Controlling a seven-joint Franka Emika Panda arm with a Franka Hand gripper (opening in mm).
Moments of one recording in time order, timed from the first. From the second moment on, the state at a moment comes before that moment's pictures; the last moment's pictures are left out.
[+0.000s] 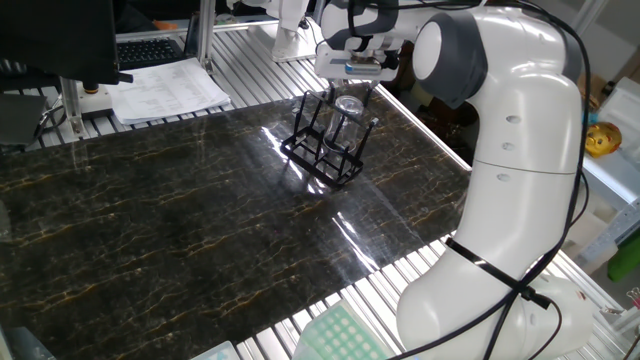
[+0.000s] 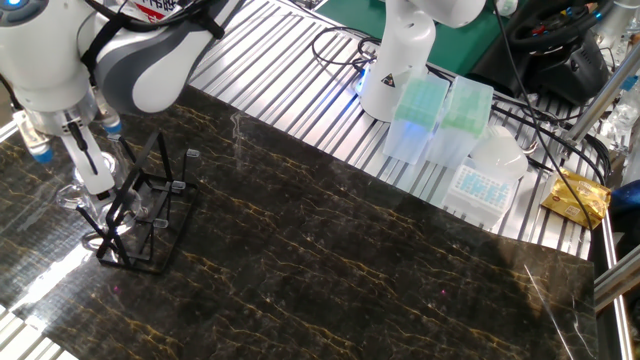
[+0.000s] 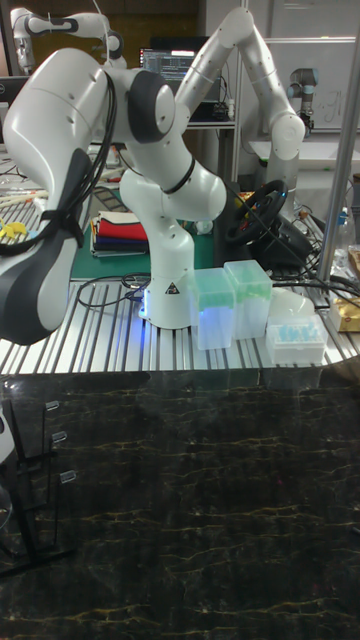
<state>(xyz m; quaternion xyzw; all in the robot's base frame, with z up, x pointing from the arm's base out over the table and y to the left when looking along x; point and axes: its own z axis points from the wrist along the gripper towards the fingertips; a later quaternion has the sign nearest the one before) 0.636 -0.293 0.188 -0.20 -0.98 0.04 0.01</state>
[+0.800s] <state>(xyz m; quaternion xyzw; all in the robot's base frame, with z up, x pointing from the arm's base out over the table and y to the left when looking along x) 0.626 -0.288 0.176 -0.20 -0.98 0.04 0.01</state>
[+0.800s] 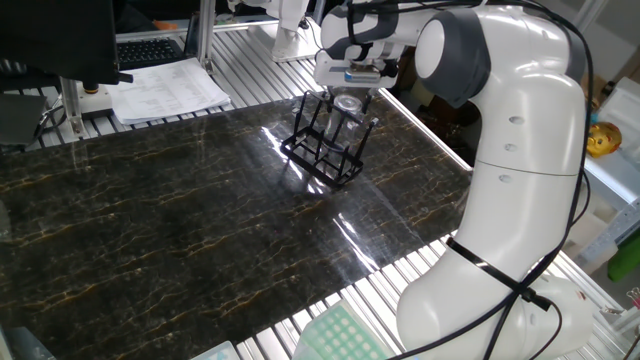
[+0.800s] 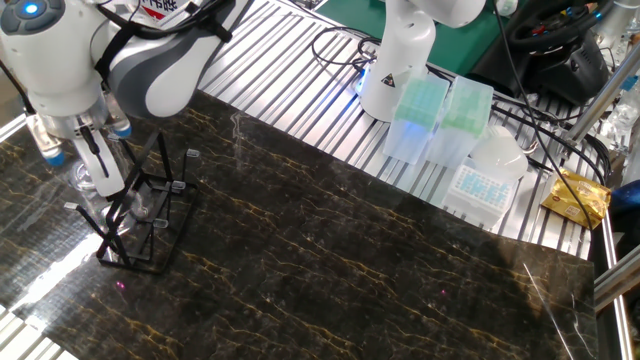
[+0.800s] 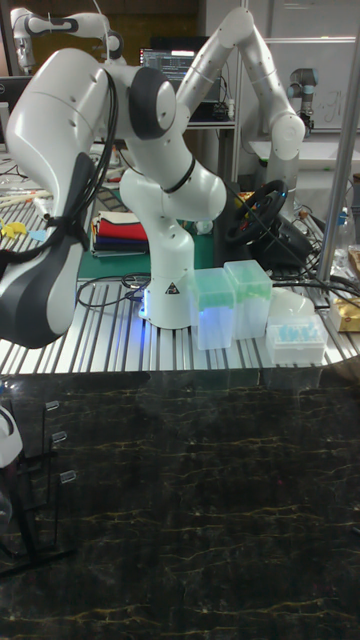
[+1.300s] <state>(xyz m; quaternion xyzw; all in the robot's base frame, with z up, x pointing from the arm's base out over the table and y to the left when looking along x) 0.631 -0.290 0.178 -0.20 -0.98 0.05 0.00</state>
